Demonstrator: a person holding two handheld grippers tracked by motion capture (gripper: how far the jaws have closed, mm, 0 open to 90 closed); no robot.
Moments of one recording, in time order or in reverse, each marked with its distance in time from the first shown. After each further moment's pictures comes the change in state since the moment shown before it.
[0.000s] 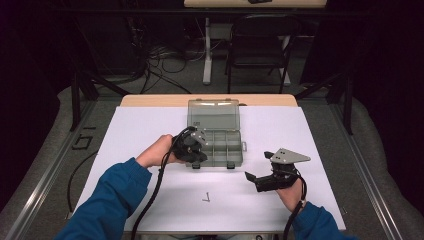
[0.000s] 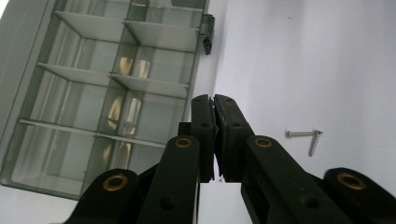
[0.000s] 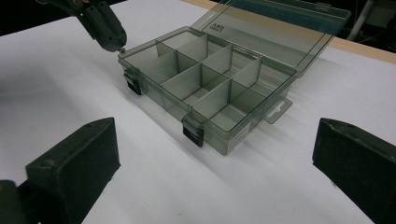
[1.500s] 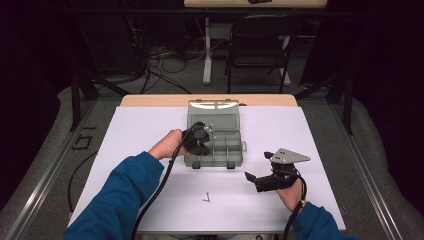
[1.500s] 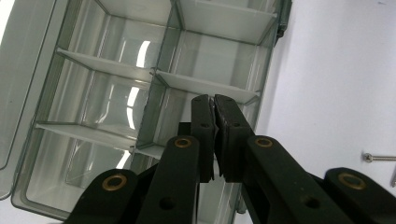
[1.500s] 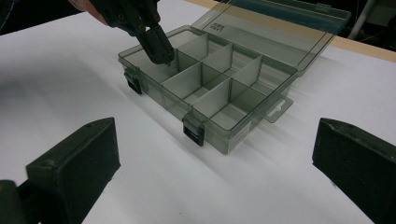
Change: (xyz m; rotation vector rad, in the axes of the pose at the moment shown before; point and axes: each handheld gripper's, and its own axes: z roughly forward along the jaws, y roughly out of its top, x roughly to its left) left arm 0.036 0.010 0.042 0.114 0.022 -0.045; right arm 0.000 0.000 0.000 0.007 0.002 0.000
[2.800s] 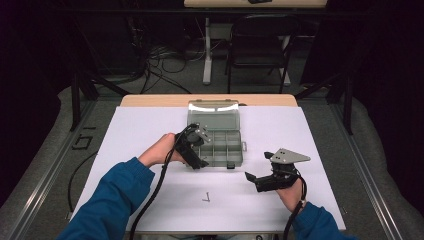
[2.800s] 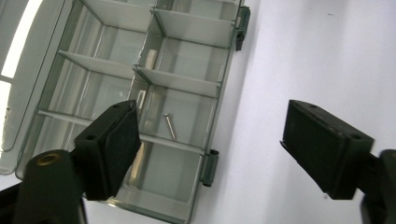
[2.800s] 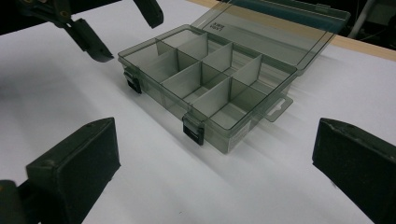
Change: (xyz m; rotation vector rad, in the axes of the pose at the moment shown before) left arm -0.026 -0.014 -0.030 -0.078 0.010 0.005; right arm 0.000 0.000 -0.001 0.006 0.000 0.002
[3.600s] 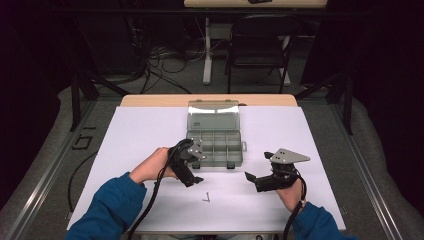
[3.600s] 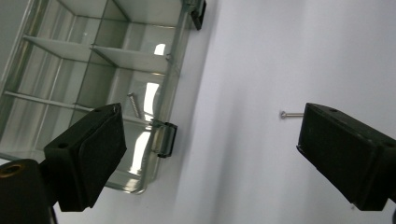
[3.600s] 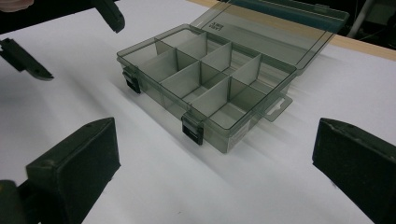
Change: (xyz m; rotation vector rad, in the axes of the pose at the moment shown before) left arm -0.043 -0.023 -0.003 -0.028 0.032 0.050; right arm 0.001 -0.001 0.000 0.005 -0.005 0.008
